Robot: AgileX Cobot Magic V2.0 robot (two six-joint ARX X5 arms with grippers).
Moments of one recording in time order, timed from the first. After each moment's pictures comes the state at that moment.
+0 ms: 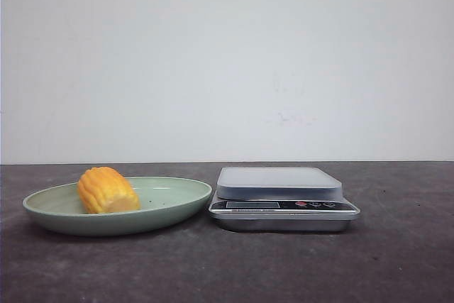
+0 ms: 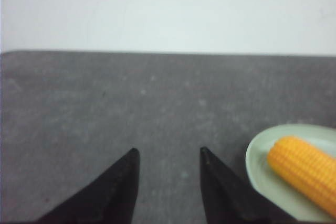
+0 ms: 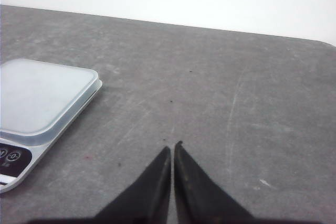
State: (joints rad) left arm 0.04 0.00 0.03 -0.11 0.06 -0.01; right arm 0.13 0.01 0.02 -0.17 -0.03 -0.02
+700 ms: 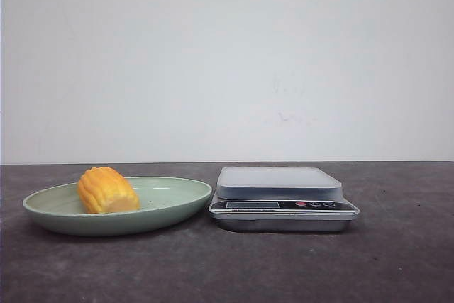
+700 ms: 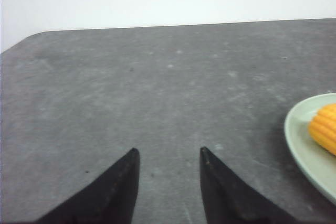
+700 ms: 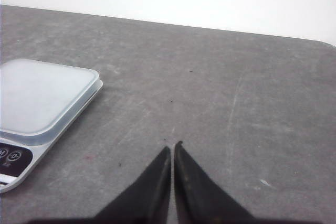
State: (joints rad) left arm 0.13 0.00 0.03 -0.18 0.05 0.08; right arm 0.13 0.01 0.02 -0.17 -0.03 -0.02
